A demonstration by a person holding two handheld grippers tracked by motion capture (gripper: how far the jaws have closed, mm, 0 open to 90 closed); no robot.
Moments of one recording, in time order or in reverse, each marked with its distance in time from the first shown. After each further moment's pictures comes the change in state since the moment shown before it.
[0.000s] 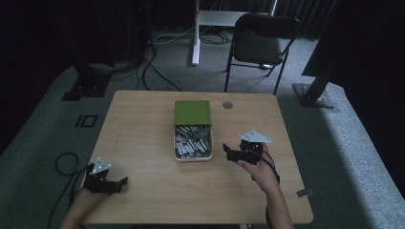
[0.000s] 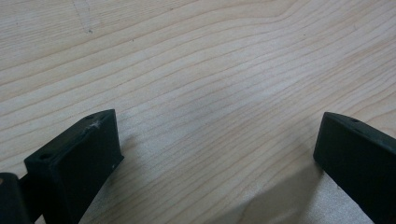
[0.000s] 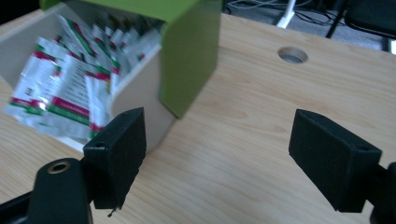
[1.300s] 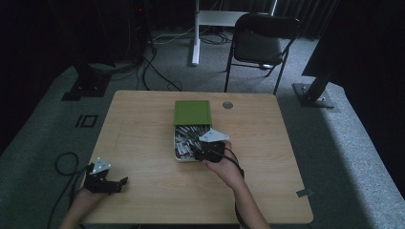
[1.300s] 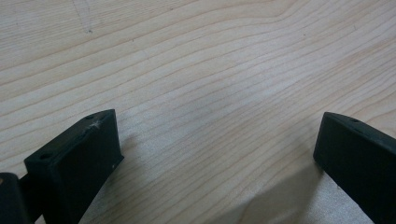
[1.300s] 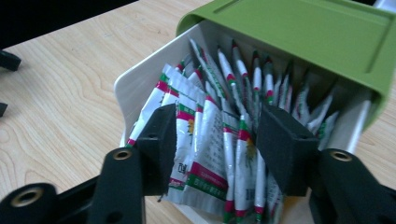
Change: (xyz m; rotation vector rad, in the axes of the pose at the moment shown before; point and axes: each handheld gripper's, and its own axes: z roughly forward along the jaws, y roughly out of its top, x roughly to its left) left arm 0.000 0.000 0.000 0.000 0.000 0.001; right arm 0.088 0.025 0.055 0.008 0.170 -0.159
